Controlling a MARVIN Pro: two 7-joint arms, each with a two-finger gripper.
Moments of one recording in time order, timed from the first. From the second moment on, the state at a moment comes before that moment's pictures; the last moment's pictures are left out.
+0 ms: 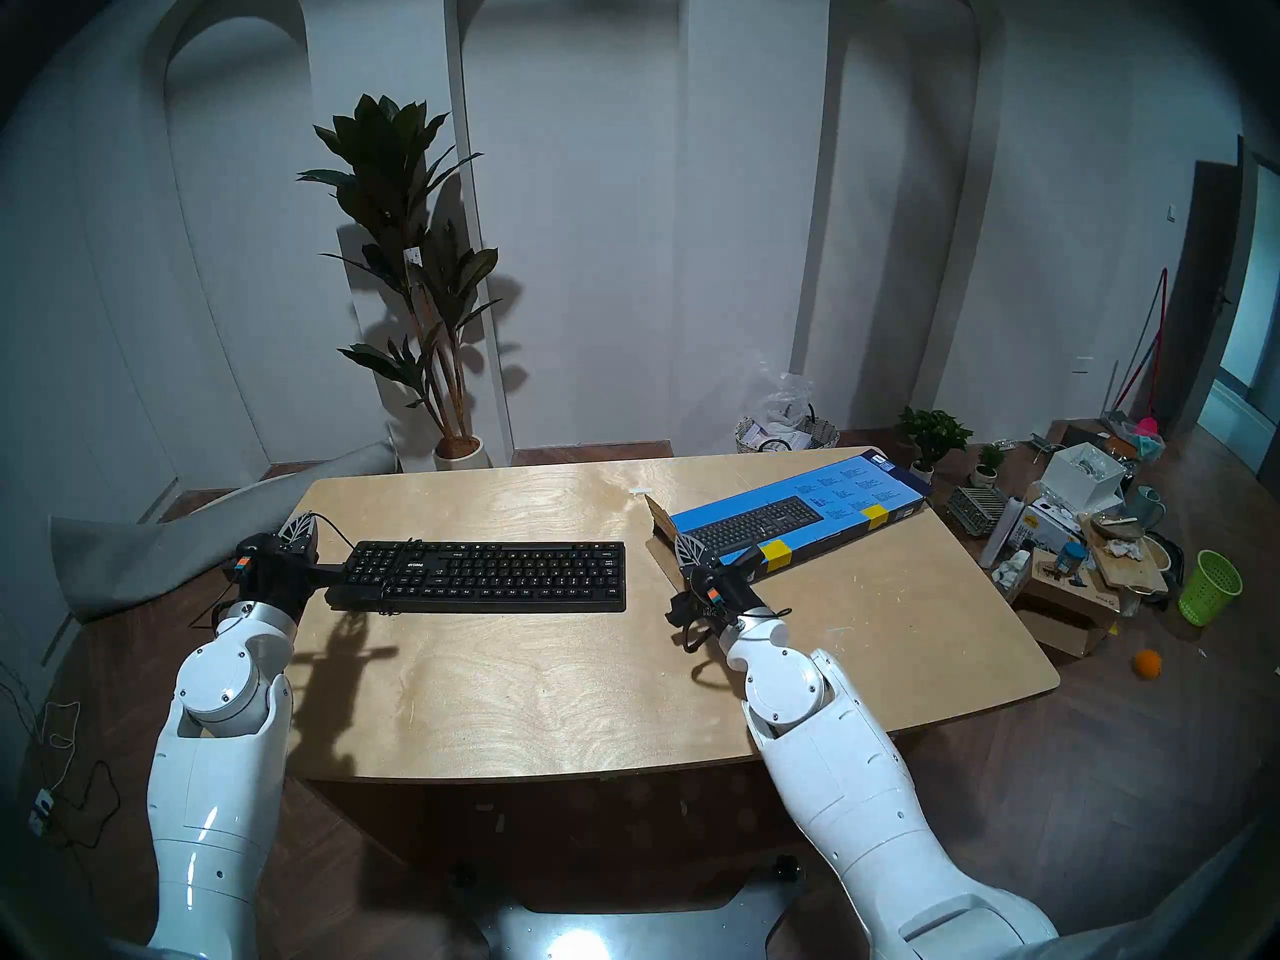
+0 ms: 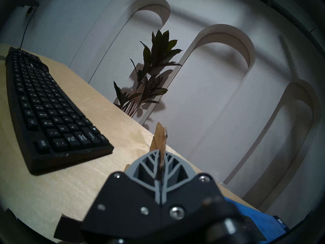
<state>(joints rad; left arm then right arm) 1.68 -1.35 -1.86 -1.63 -0.11 -0.07 -0.13 -1.45 -1.41 1.37 -1.23 -0.41 -0.37 0.06</state>
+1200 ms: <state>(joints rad) 1.69 -1.38 -1.84 -1.66 -0.12 -0.07 -0.13 -1.84 -1.17 1.45 -1.61 -0.31 -0.42 0.19</state>
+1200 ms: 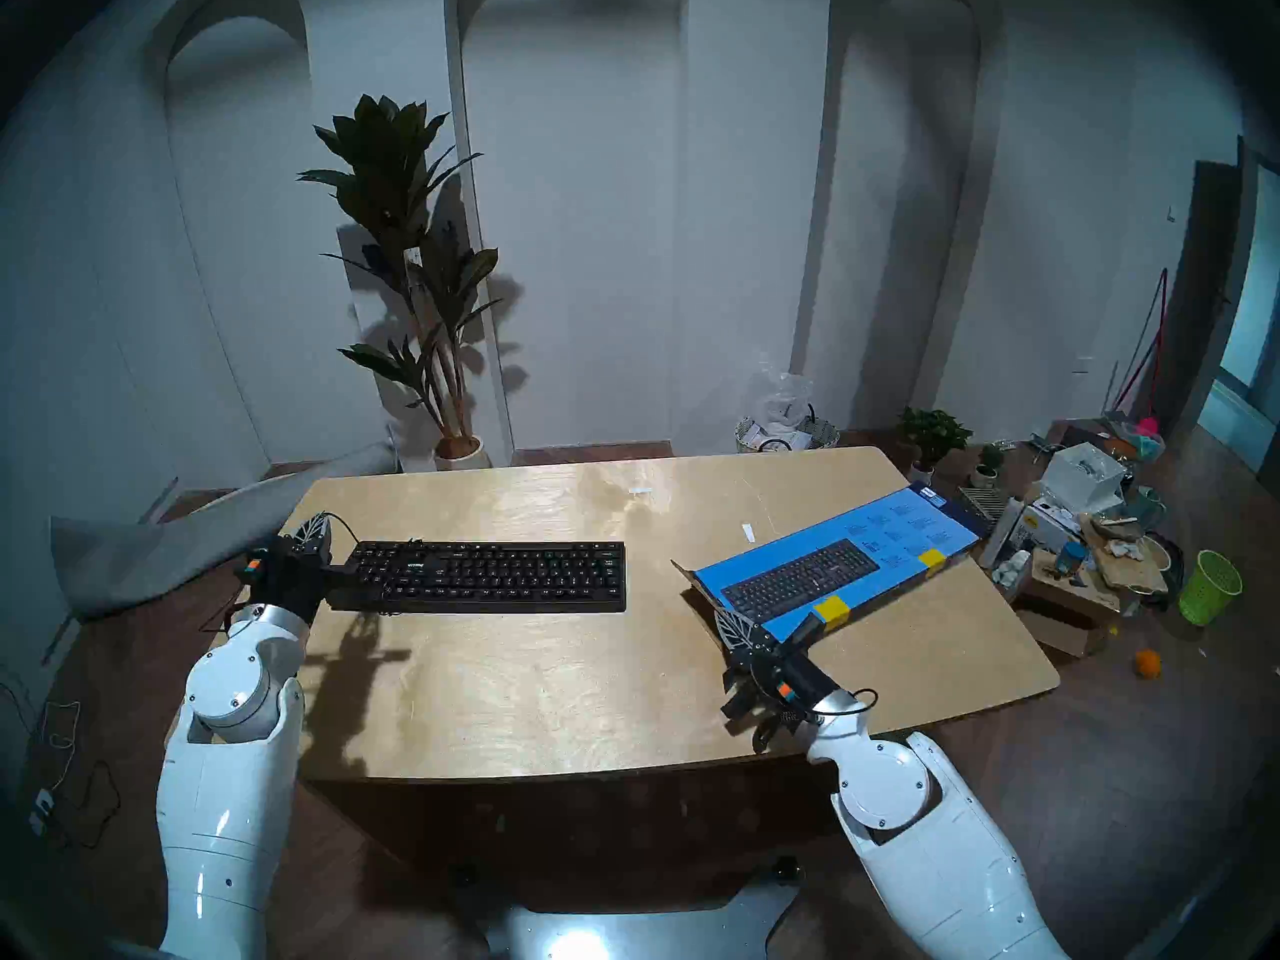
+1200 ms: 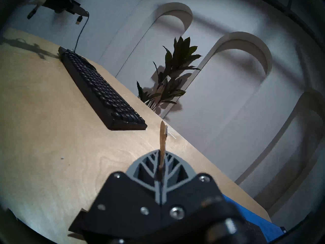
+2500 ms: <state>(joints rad) 1.66 -1.46 -1.75 -1.69 -0.04 -0.04 -0.01 -1.79 -0.86 1.50 -1.66 0.13 -0.52 0.85</state>
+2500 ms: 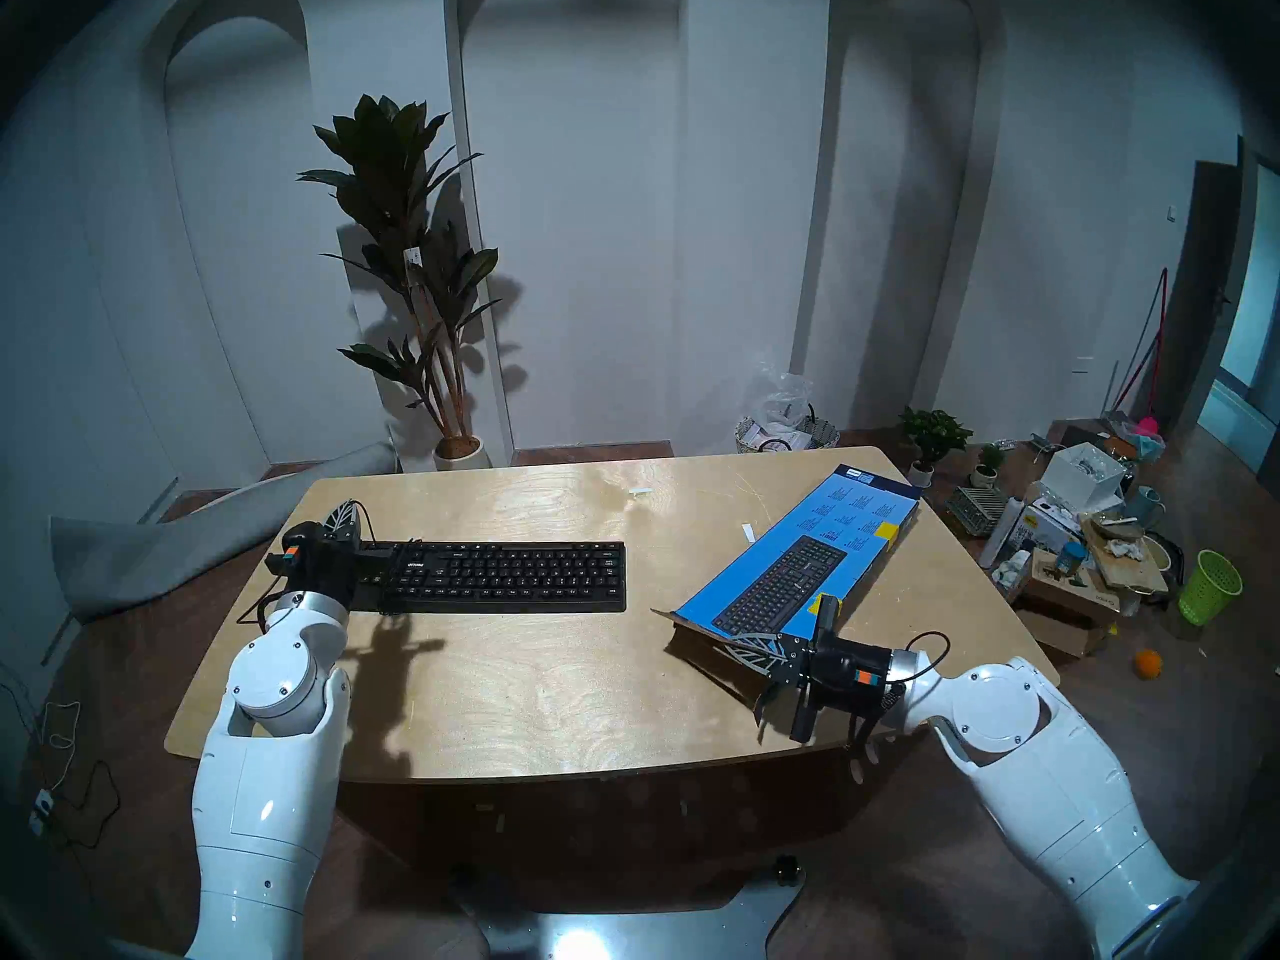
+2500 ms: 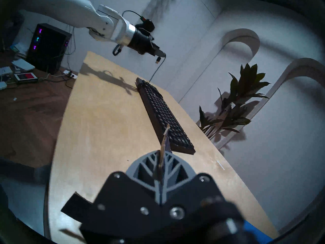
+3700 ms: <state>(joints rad) 1.65 -1.49 -1.72 -1.70 -0.02 -0.03 0.04 -1.65 -0.88 1.46 -1.37 0.19 -0.54 0.94</state>
